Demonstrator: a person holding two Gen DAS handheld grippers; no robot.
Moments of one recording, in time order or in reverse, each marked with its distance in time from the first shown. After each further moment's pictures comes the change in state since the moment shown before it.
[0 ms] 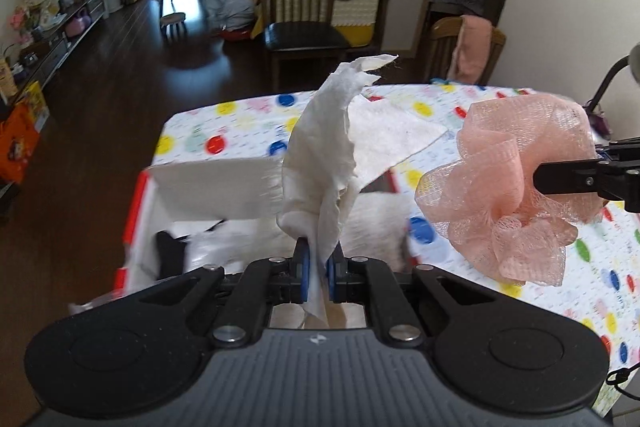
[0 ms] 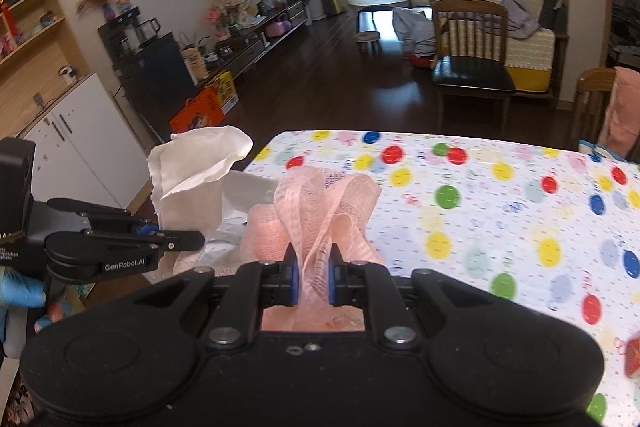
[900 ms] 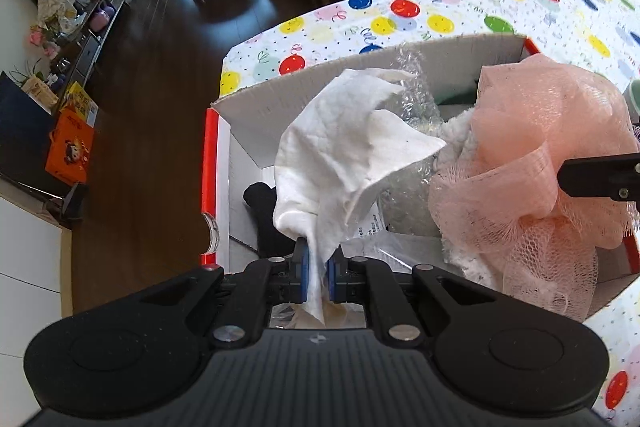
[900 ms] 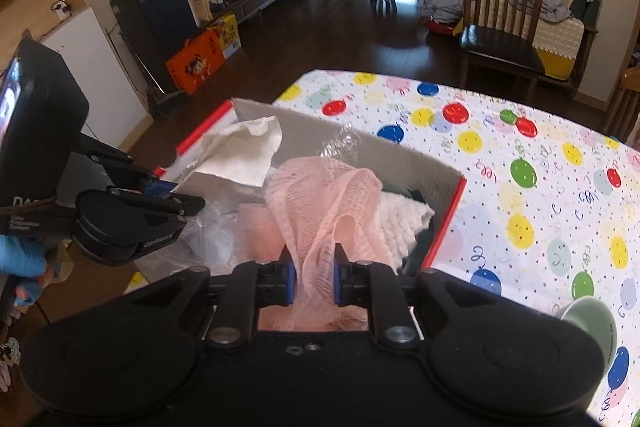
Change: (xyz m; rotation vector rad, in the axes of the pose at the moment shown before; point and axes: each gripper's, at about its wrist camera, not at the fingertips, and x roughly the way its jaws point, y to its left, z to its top) left arm 0.076 0.066 -0.017 0.180 0.236 0.242; right arm 0.110 0.084 -0.019 -0.080 0.142 -0.058
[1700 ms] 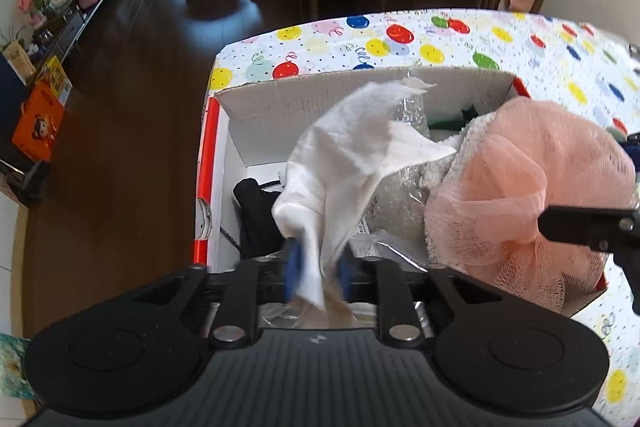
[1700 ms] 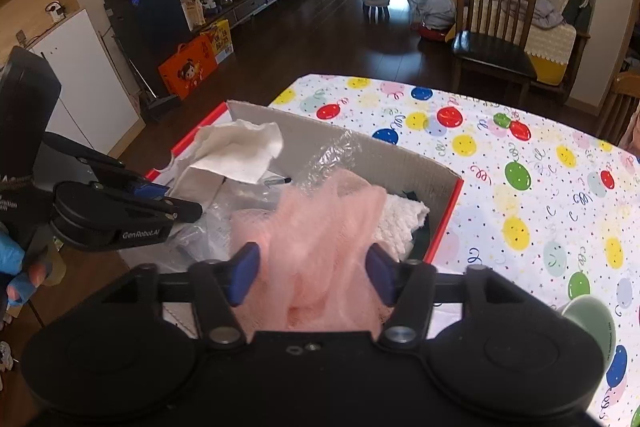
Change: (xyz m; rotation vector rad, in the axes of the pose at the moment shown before) left arm -0.005 0.026 -0.012 -0.107 -0.044 -0.131; right arm -0.005 0.008 -0.004 -0.006 -0.028 -0.023
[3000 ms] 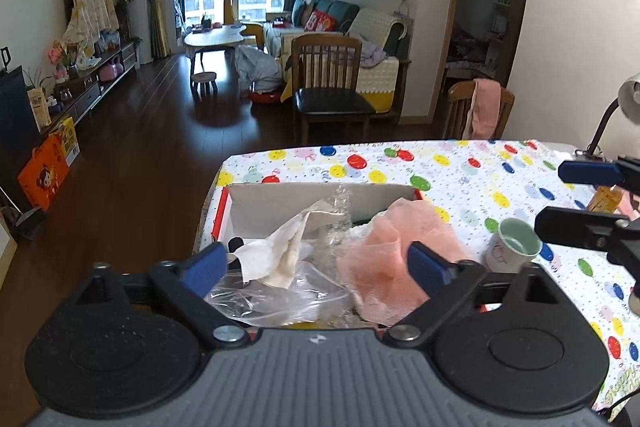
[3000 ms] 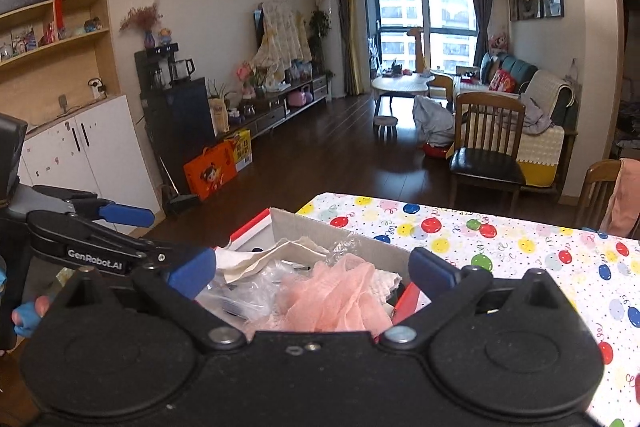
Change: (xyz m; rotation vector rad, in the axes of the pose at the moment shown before) left arm -0.153 -0.024 -0.068 -0.112 -0.401 -0.054; right arm -0.130 0.008 -0.039 -0.057 -0.385 0.021
